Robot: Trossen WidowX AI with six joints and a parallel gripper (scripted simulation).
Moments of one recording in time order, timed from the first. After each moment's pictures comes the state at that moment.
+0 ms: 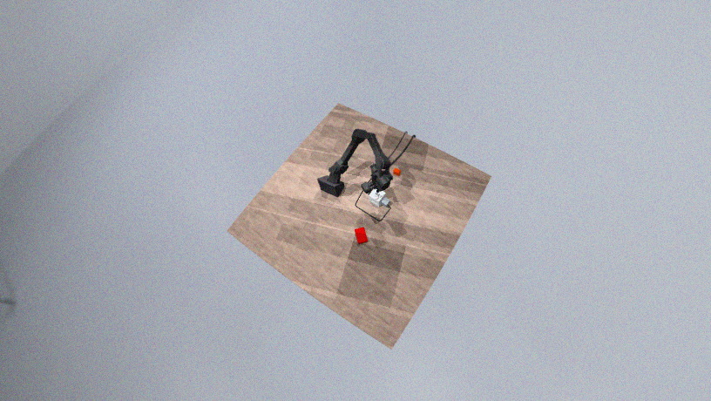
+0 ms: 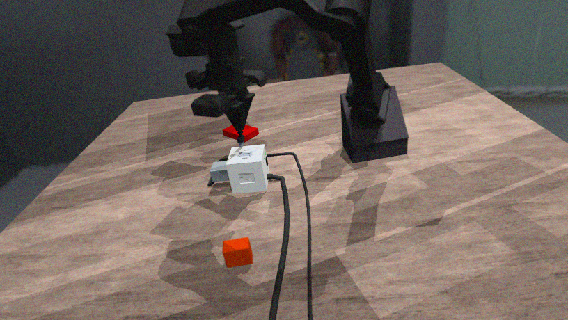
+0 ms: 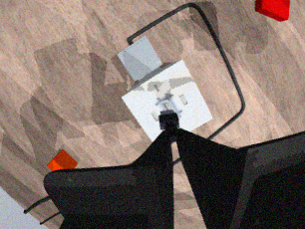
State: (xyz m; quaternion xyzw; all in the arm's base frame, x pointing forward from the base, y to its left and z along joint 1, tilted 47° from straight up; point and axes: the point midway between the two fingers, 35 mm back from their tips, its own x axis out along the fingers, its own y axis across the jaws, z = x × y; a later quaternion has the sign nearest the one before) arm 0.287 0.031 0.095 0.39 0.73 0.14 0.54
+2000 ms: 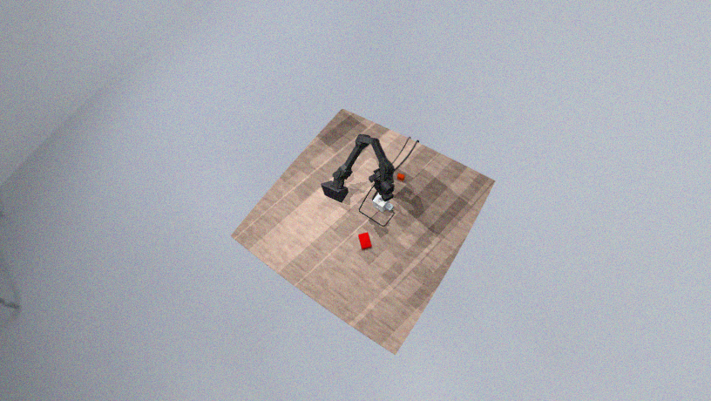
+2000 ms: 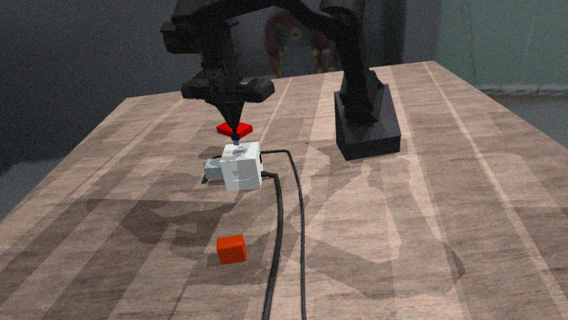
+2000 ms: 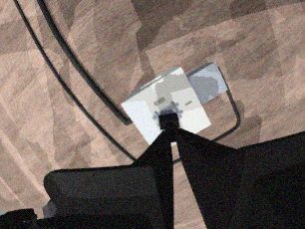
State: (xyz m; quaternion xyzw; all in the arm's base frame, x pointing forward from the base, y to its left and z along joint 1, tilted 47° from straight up) arm 0.287 0.031 0.095 -0.11 0.42 0.61 0.66
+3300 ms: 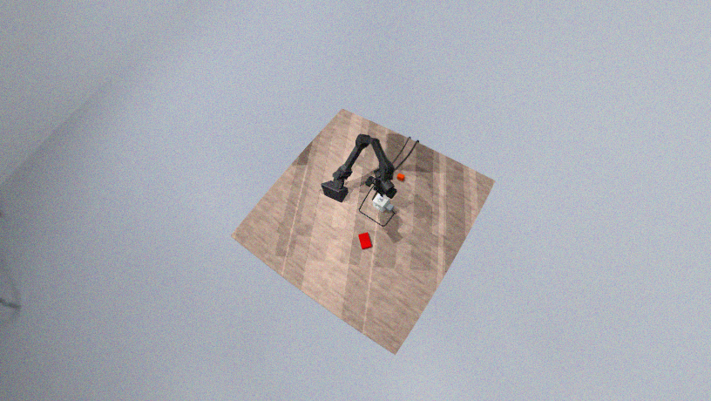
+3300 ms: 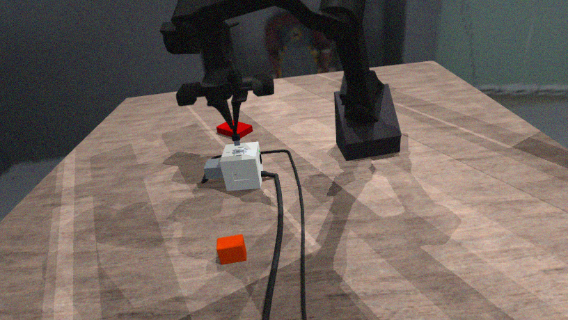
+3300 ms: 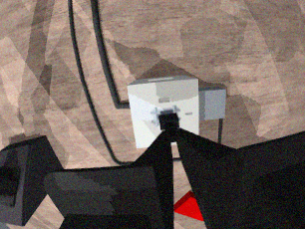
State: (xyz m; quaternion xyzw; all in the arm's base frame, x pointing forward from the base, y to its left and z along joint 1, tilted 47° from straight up) arm 0.288 0.031 0.095 -0.26 0.27 0.69 0.62
